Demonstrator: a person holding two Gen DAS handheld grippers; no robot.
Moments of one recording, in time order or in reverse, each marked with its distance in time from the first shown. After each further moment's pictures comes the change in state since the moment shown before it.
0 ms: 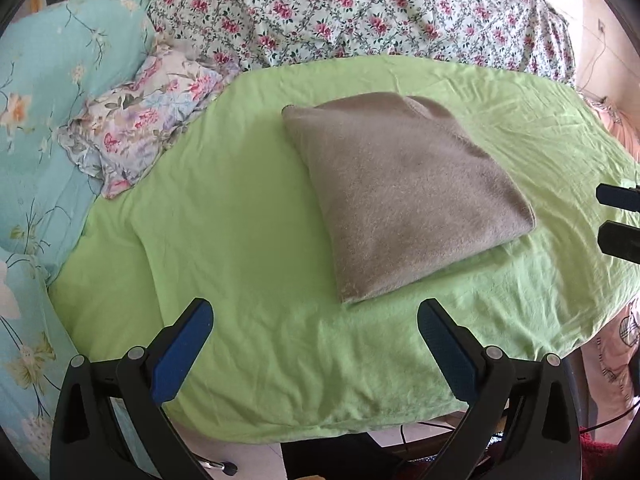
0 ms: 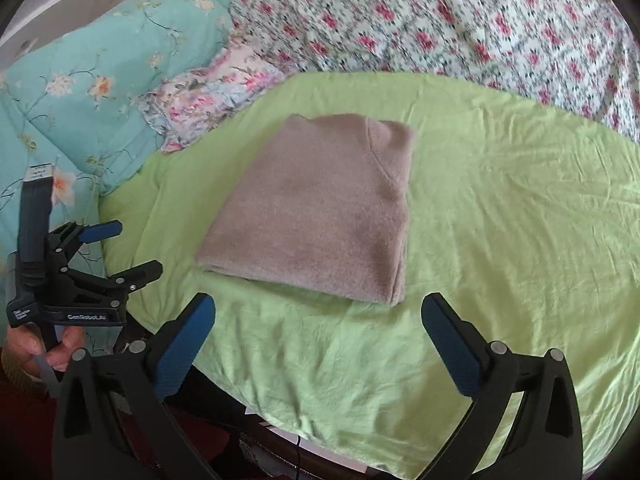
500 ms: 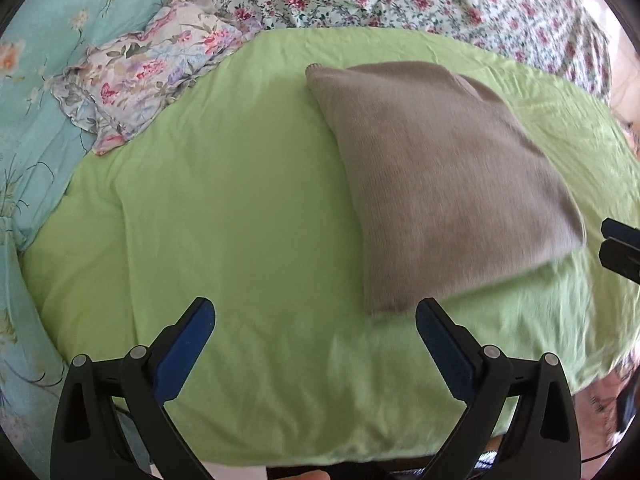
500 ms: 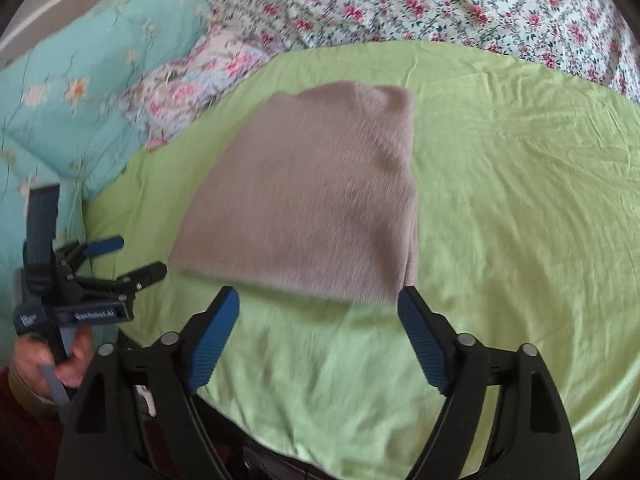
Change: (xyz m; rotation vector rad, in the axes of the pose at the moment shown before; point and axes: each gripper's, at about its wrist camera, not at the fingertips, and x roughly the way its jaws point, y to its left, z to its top) left arm 0.058 0.014 -0.002 -0.103 0.089 0.013; right arm 0.040 -0.008 -0.004 0.023 0.047 0.022
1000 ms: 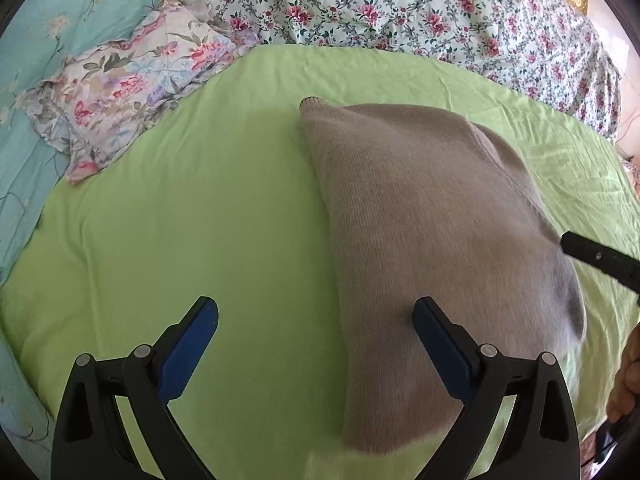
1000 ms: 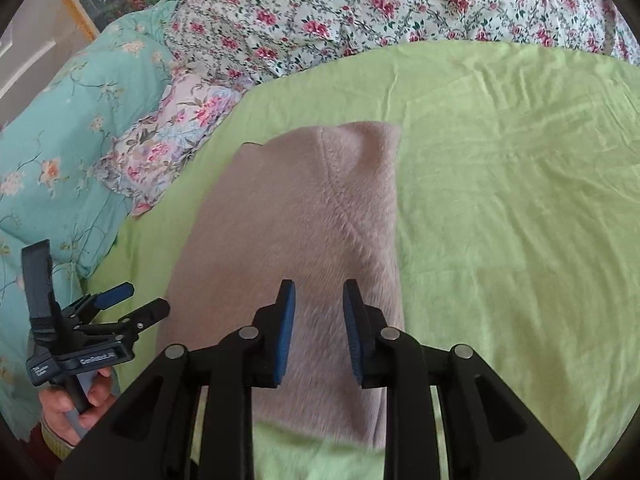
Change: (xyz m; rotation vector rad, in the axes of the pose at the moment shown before) left arm 0.032 0.001 0.069 -0.076 -0.034 -0.040; right arm 0.032 -0.044 0.072 0.175 -0.081 0.081
